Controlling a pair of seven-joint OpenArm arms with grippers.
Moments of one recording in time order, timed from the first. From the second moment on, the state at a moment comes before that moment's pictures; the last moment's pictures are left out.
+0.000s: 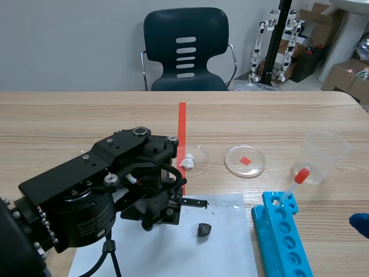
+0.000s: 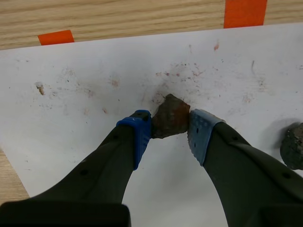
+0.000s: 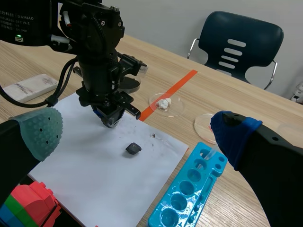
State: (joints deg) left arm -14.1 -5.1 42.5 72.9 -17.0 34.4 65.5; right arm -73.3 33.2 -2.9 111.8 -2.2 -1.4 53.2
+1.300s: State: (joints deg) left arm -12.4 -7.7 42.0 79.3 -16.2 35.3 62.9; right arm -73.3 33.2 -2.9 111.8 -2.2 -1.4 53.2
